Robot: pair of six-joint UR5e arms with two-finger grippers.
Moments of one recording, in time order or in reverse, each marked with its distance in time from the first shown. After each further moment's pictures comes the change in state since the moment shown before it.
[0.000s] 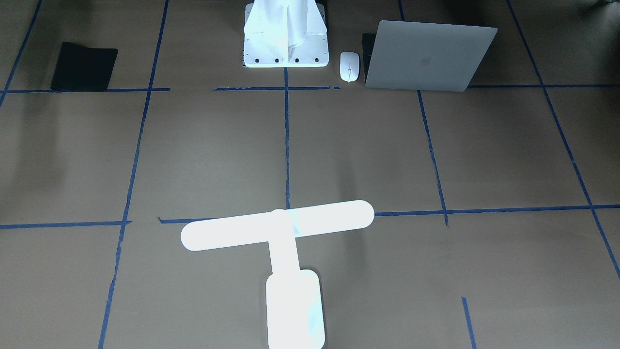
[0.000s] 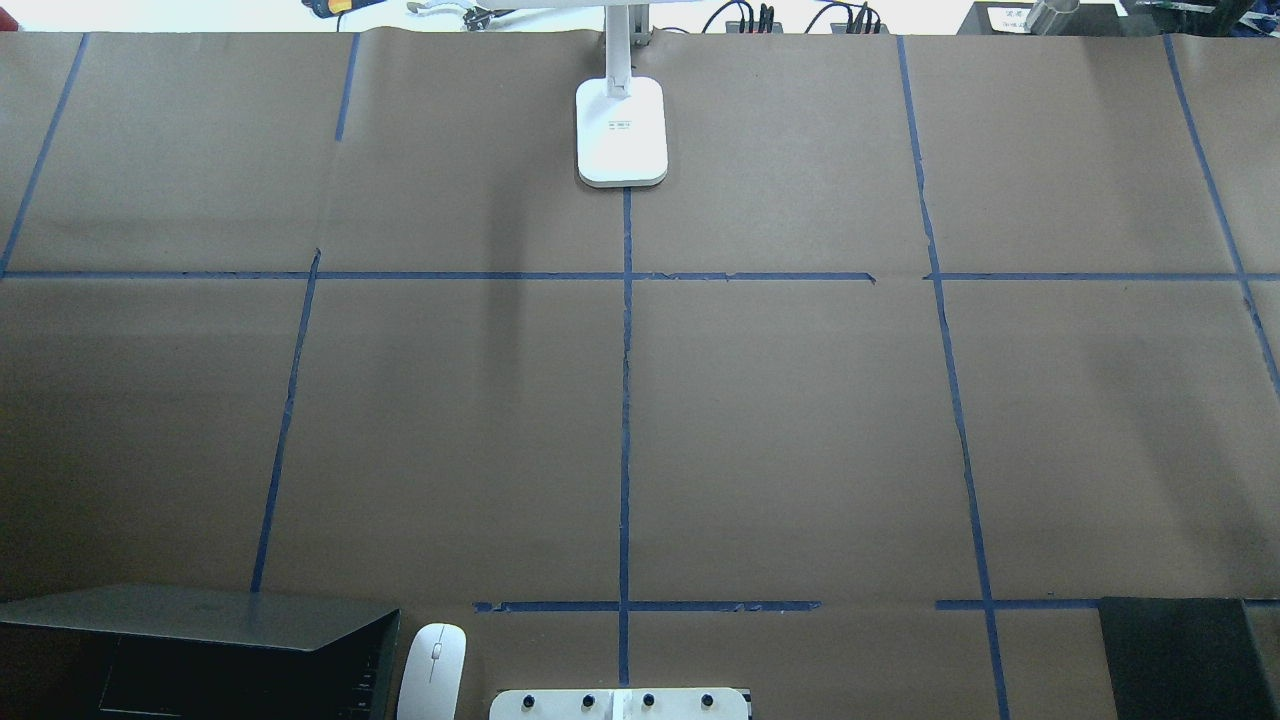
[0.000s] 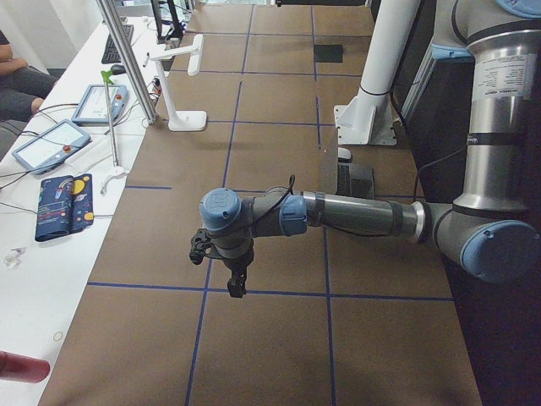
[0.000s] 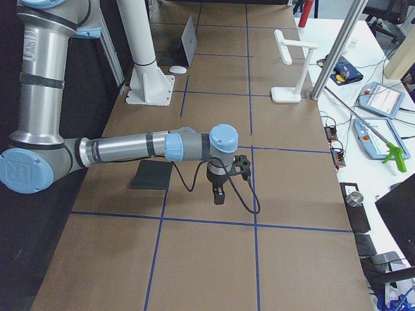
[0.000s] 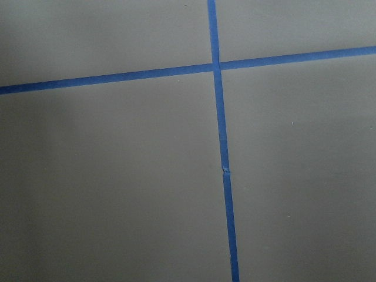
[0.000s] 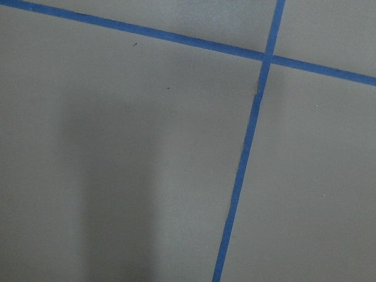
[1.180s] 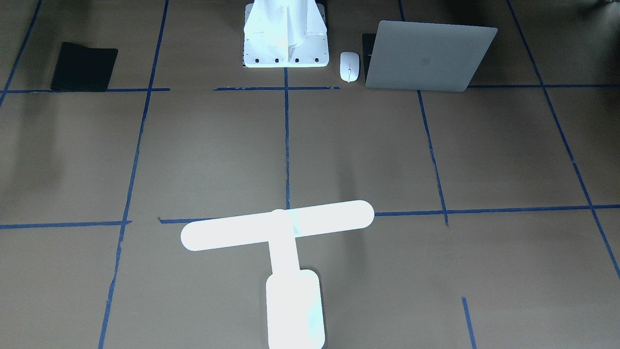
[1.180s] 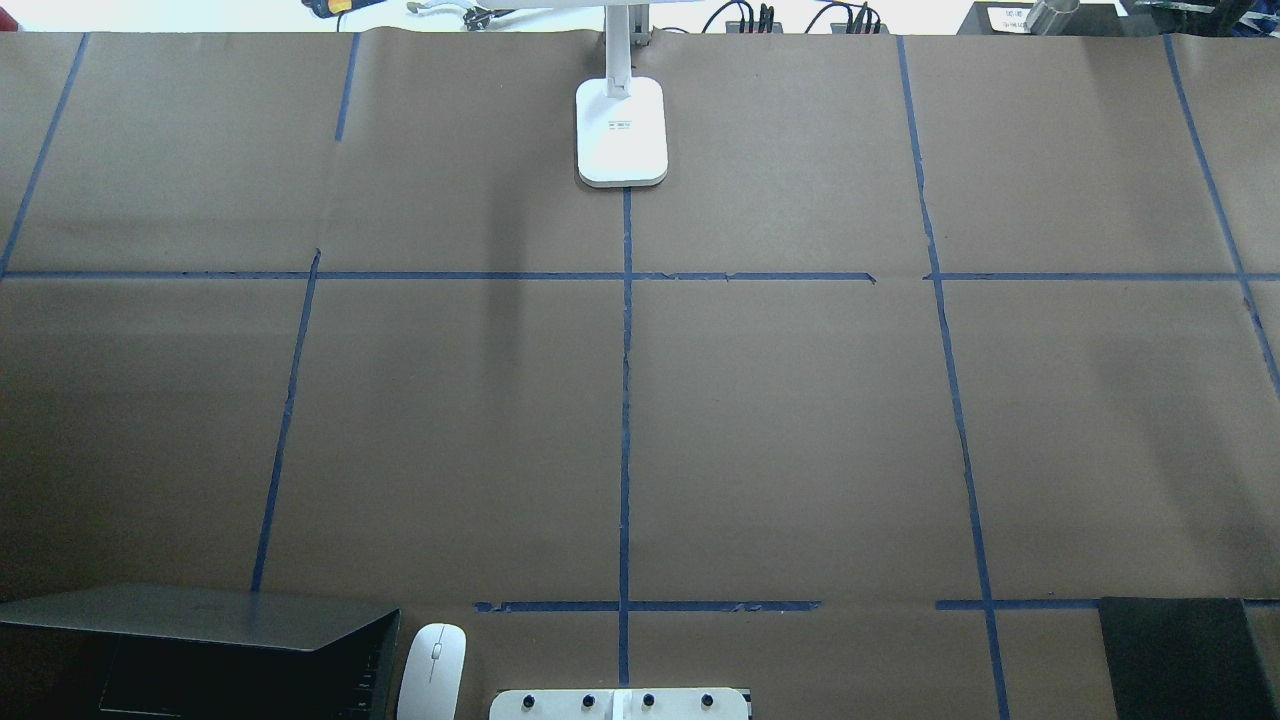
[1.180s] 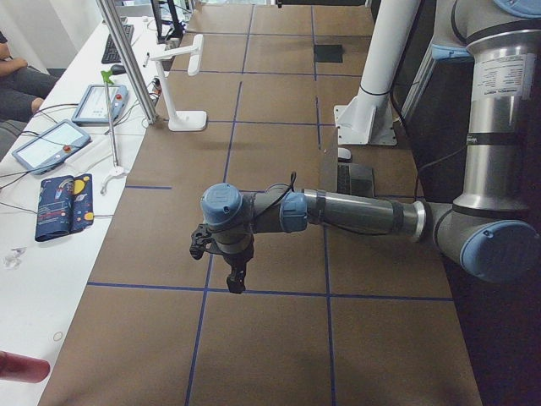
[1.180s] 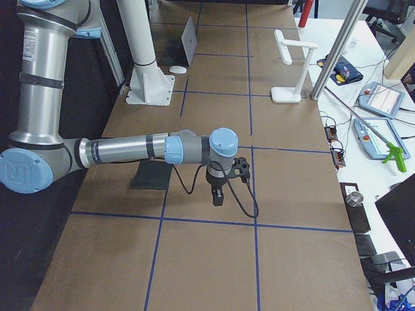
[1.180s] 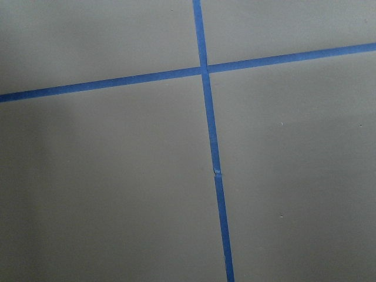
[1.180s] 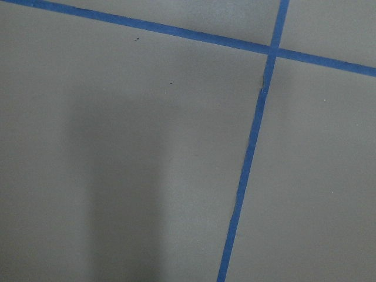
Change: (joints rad) left arm 0.010 0.006 -0.019 -0.011 0.001 -0.003; right arm 0.000 -0.003 -0.017 0.007 0.021 -0.005
